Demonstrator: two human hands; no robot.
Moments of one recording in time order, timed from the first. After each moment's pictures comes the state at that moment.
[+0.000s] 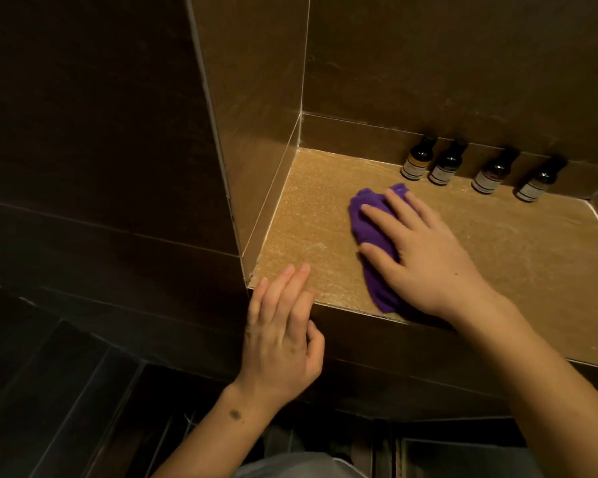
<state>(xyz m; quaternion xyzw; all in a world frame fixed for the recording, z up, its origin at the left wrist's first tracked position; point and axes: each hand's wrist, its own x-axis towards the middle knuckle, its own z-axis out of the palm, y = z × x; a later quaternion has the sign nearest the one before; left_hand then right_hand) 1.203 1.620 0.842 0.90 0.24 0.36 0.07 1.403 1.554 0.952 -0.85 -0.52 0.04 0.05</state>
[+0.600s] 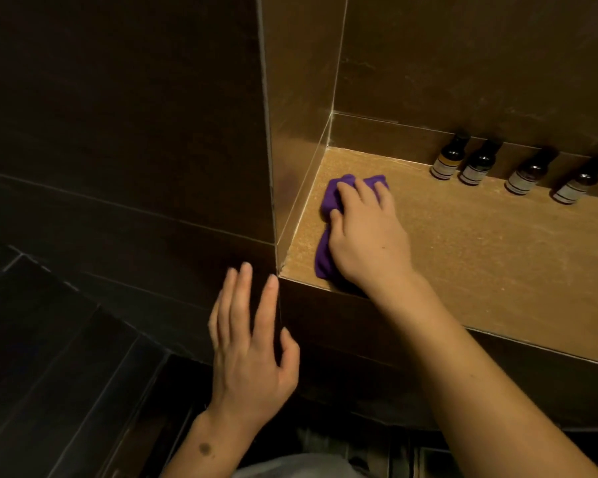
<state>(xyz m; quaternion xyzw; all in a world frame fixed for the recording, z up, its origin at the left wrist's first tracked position) 1.136 1.619 0.853 0.86 0.37 0.32 0.12 1.322 1.630 0.958 -0.87 -0.46 0.04 0.16</state>
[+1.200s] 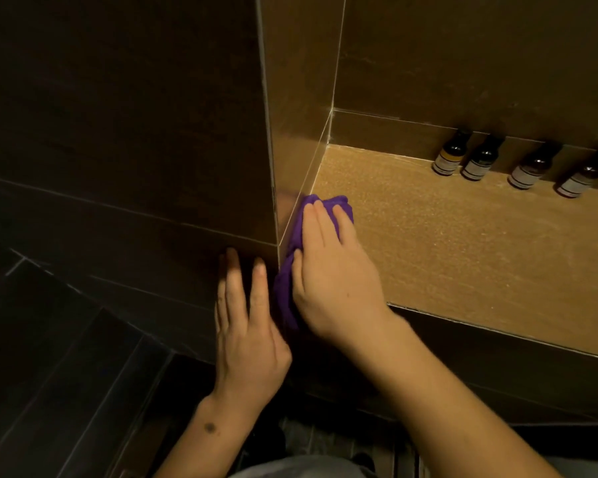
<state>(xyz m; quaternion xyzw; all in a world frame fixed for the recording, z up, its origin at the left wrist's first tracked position) 1.142 1.633 0.852 0.84 0.44 0.29 0.15 1.275 1.615 0.934 -0.83 -0.55 0.06 0.12</state>
